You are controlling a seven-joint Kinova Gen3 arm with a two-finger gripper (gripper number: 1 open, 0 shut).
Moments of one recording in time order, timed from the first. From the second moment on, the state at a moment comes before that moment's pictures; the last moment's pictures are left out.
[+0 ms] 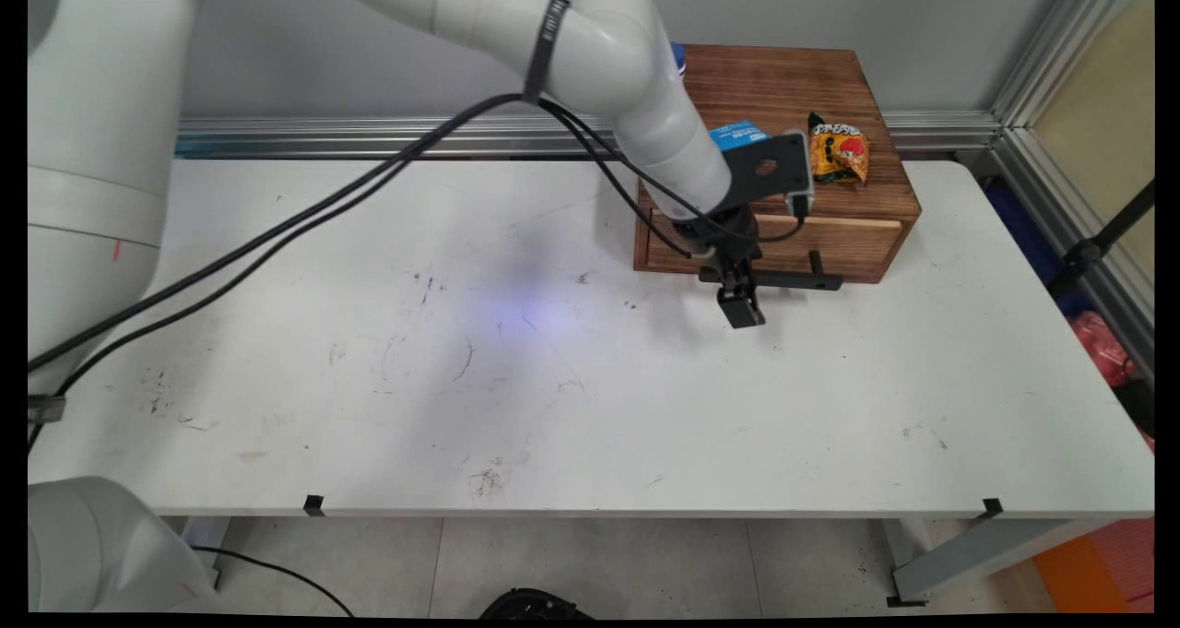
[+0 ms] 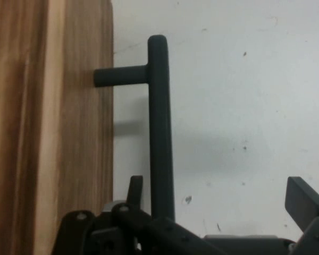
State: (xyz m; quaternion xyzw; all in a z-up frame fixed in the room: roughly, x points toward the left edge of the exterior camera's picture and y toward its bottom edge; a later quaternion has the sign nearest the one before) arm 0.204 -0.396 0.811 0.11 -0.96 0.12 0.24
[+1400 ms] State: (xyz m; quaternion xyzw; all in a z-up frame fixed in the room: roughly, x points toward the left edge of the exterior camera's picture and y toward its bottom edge) arm 0.168 -0.420 0.767 0.09 -0.97 0.10 0.20
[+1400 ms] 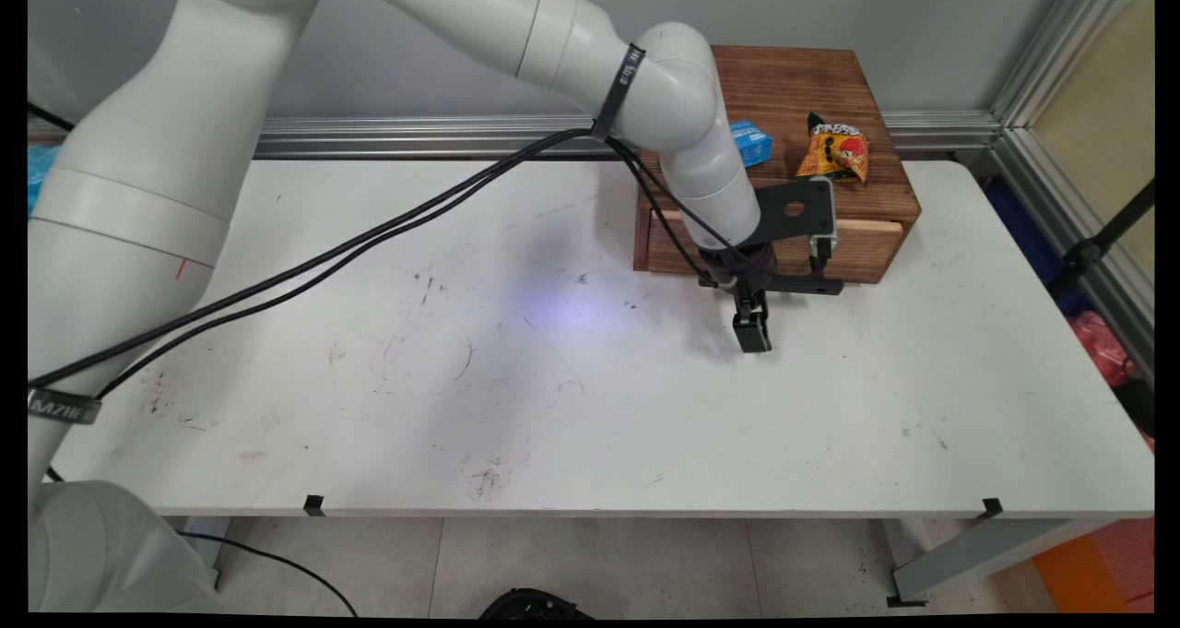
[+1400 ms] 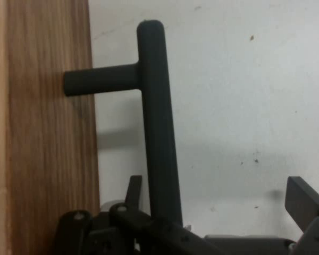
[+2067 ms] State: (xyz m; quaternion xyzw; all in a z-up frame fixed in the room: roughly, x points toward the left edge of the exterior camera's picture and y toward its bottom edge) arm 0.163 -0.408 0.763 0.09 -0.97 0.08 0.20
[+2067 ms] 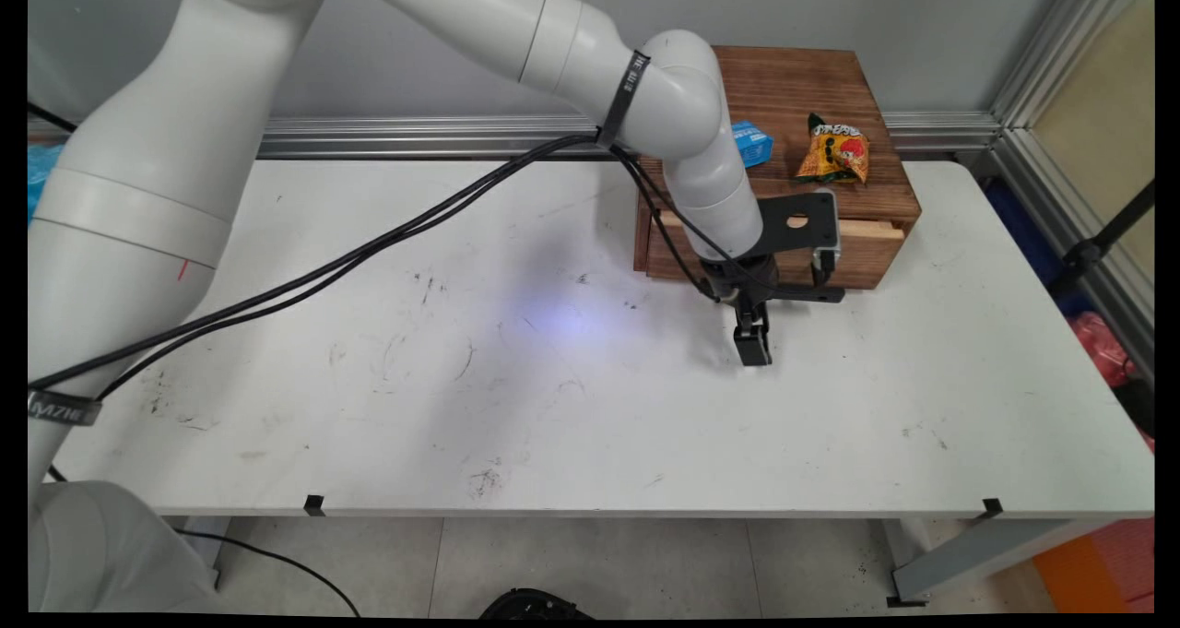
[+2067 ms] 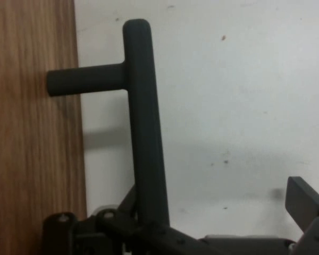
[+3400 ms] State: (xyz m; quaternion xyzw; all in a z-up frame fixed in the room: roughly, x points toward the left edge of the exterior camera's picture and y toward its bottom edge) arm 0.150 -0.342 0.773 0.08 -0.97 0.06 0.21
